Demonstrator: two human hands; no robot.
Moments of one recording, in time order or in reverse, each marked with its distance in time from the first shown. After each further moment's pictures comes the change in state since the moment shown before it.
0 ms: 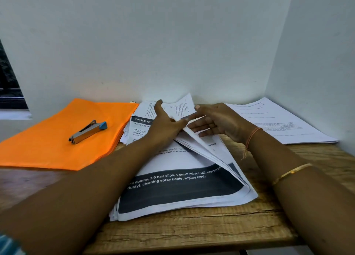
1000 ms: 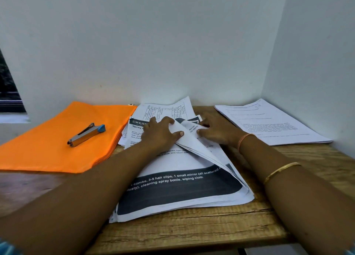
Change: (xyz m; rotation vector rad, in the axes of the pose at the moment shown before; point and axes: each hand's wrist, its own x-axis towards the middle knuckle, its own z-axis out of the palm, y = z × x) left_hand 0.006 -0.012 0.000 0.659 0.007 -0.053; right_hand 0.026 0.039 -0.012 -0.629 0.051 -0.129
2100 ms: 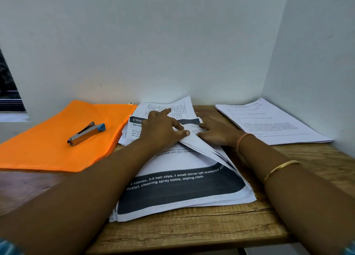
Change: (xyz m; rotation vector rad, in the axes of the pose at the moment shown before) left_hand -0.009 0.007 -0.014 0.136 0.064 0.208; right_hand 0.006 0.006 0.005 -0.030 -0.140 0.099
